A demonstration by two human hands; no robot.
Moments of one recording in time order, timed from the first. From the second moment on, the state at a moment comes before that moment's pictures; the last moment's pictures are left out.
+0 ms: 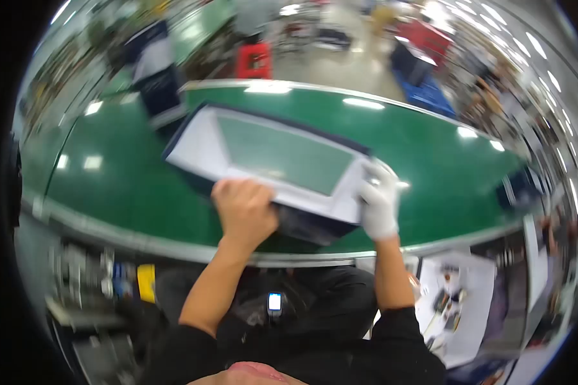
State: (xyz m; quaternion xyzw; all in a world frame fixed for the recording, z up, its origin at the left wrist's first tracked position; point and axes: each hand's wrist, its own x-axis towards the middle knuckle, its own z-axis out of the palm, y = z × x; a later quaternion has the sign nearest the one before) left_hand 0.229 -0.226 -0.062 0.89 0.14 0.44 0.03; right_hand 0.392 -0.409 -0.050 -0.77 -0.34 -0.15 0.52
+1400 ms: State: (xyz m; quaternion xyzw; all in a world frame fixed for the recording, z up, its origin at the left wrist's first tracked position) left_hand -0.437 -0.117 -0.019 0.48 0.87 0.05 0.07; right_hand 0.302 -0.243 -0.180 -0.66 -0.68 0.29 0.09
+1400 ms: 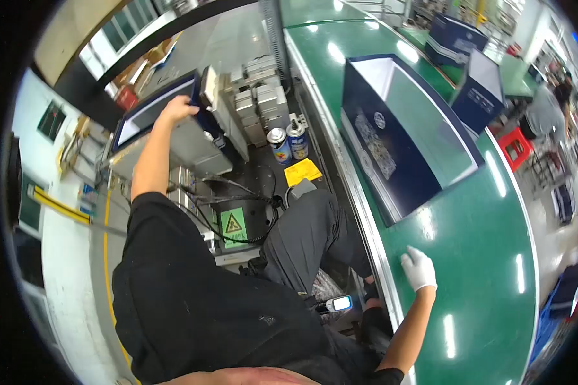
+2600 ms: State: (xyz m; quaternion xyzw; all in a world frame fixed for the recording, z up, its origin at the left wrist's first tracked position) left_hand -0.187 -0.200 0.356 0.67 0.47 0.42 -0.38; right_hand 0.225 -0.270 -0.128 -0.50 -0.75 0.38 0.23
